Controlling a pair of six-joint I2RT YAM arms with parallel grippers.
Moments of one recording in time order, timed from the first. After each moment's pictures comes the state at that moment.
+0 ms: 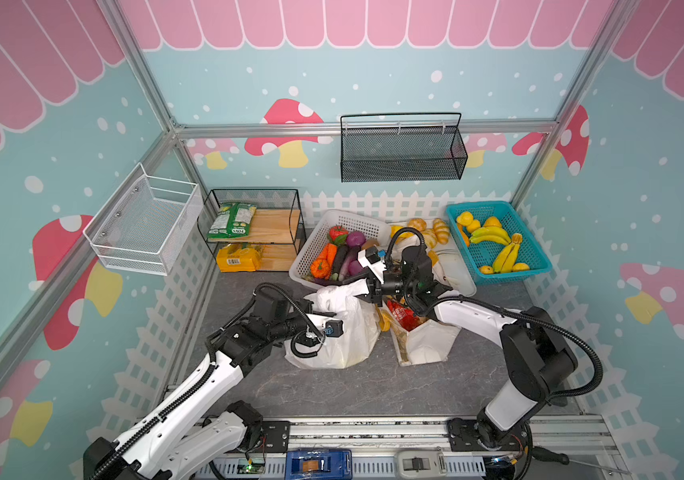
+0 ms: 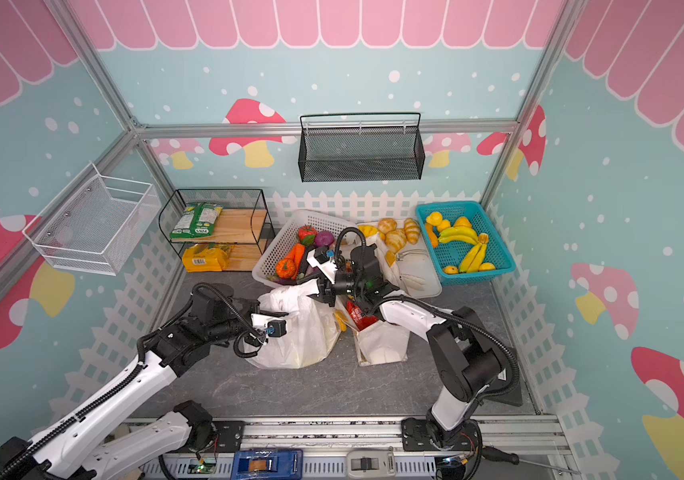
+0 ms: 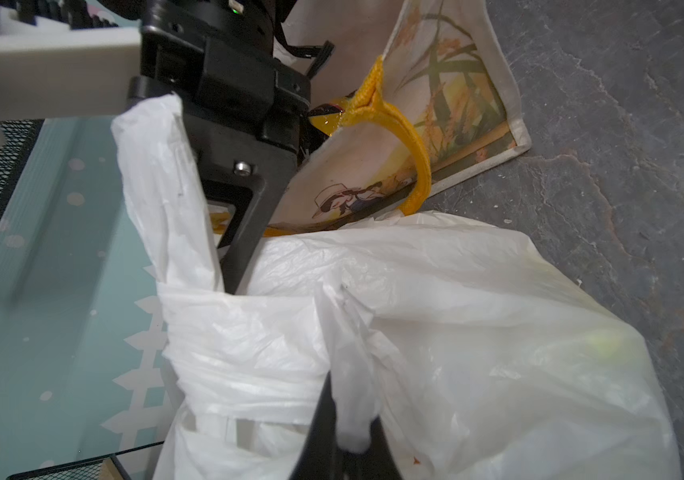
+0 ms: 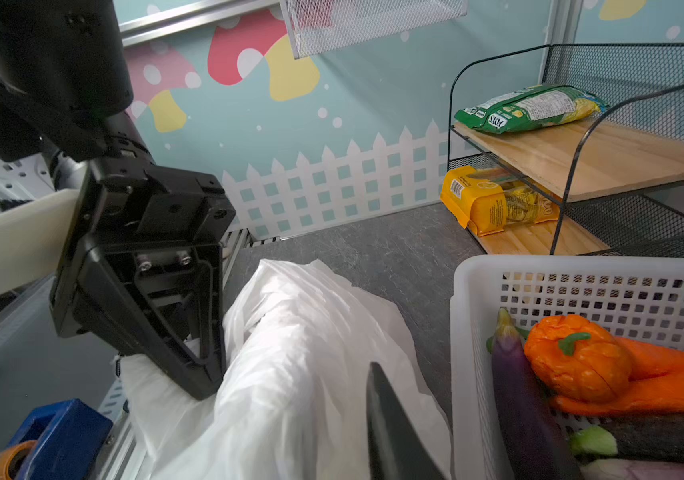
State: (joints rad) left arm -0.53 0.93 0.78 -0.44 0.38 1.11; right arm 0.58 1.67 1.05 0.42 -0.96 0.00
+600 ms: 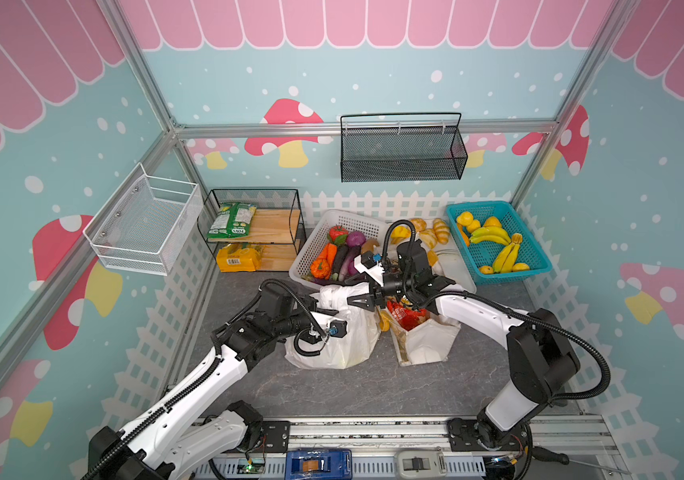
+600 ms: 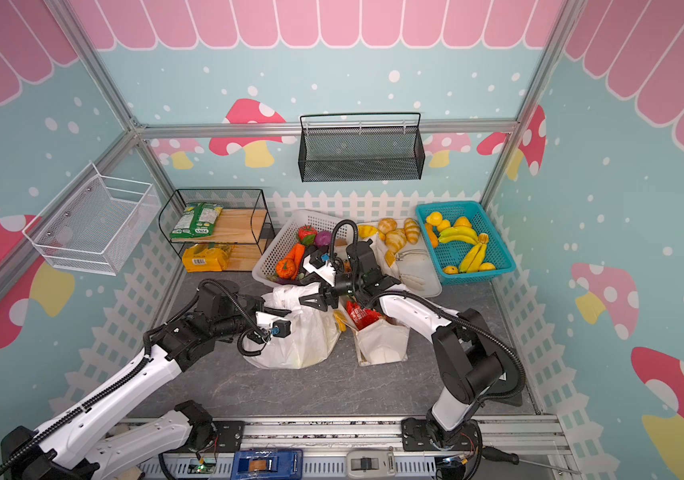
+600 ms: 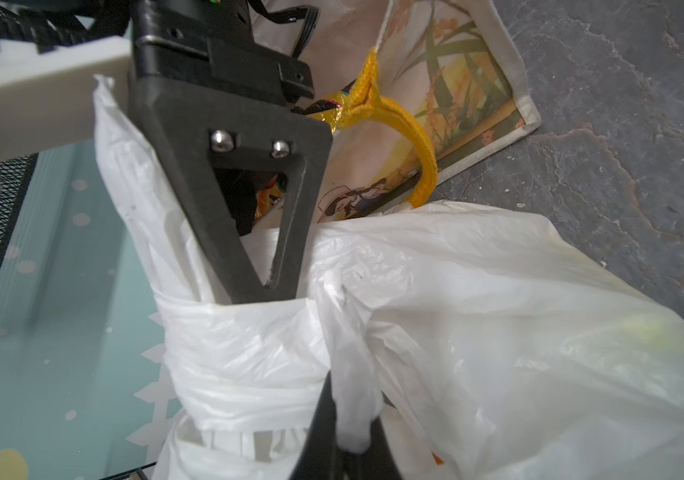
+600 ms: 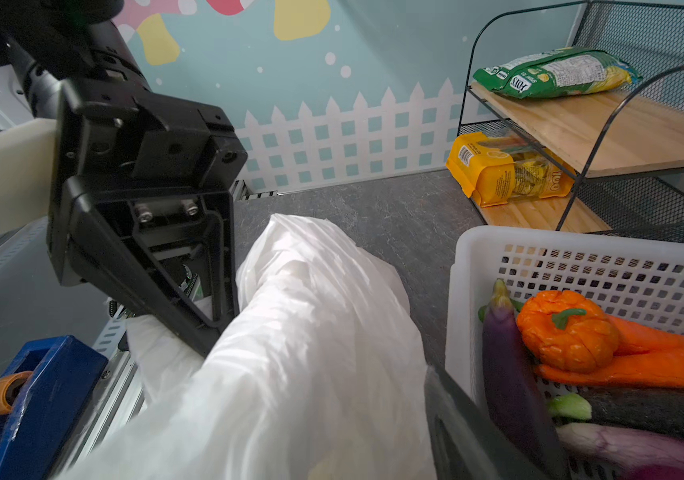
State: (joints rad) left arm -0.54 0.98 0.82 -0.43 0.36 1.19; right arm 0.58 1.66 1.15 0.08 -0.96 -0.25
